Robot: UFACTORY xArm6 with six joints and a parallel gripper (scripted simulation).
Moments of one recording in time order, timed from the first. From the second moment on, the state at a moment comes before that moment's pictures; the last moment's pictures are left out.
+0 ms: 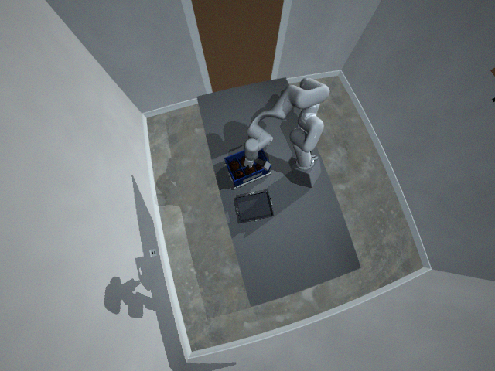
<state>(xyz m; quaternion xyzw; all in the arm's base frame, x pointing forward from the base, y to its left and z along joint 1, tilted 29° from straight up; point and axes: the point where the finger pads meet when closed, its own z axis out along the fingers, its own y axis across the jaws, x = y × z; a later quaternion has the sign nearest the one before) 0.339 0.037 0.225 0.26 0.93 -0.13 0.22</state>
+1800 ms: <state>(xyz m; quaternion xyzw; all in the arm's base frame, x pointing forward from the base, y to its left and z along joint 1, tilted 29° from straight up) 0.434 -0.012 0.279 0.26 0.93 -0.13 0.22</state>
